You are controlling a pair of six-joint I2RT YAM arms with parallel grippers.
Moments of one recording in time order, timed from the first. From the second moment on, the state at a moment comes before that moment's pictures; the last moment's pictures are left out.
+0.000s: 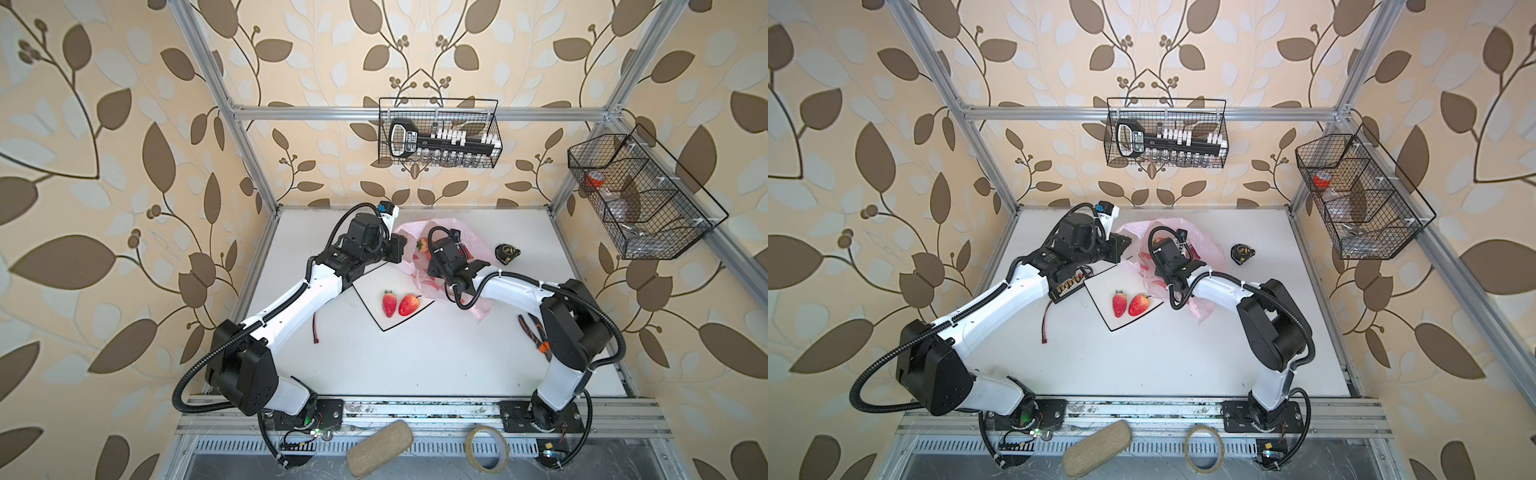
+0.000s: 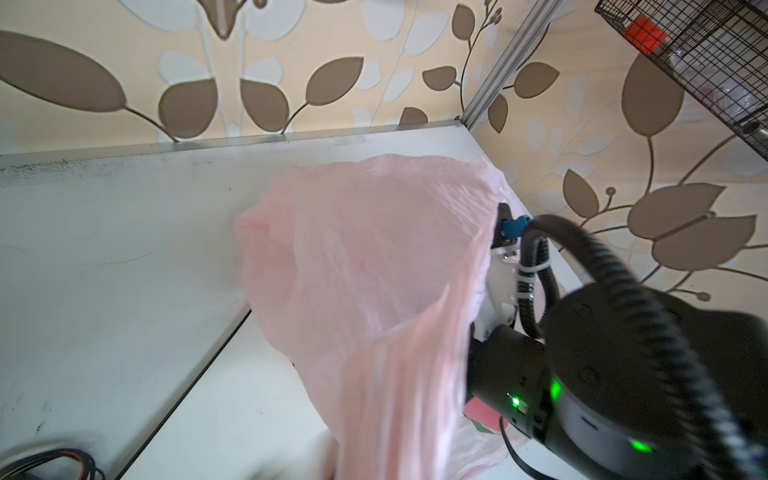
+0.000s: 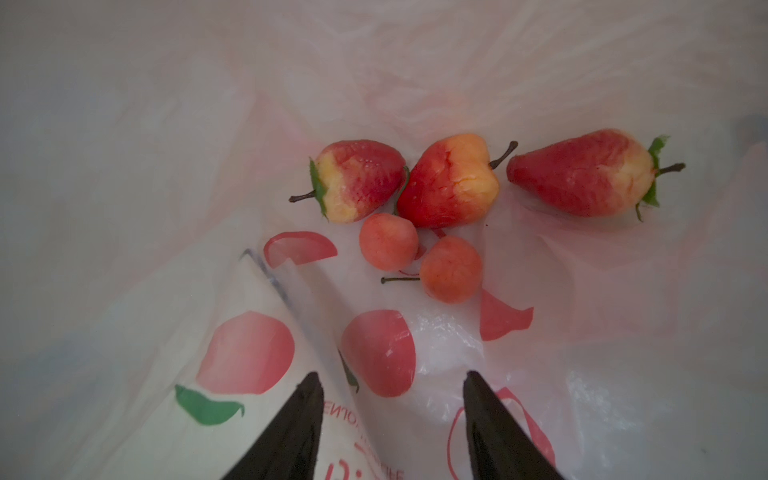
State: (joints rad) left arm -0.50 1.44 1.22 -0.25 0.21 -0.32; right arm 0.60 1.83 1.20 -0.22 0.42 0.70
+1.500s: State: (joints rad) left arm -0.50 1.44 1.22 -0.25 0.26 -0.33; right arm 0.45 2.07 1.36 -0.24 0.31 0.71
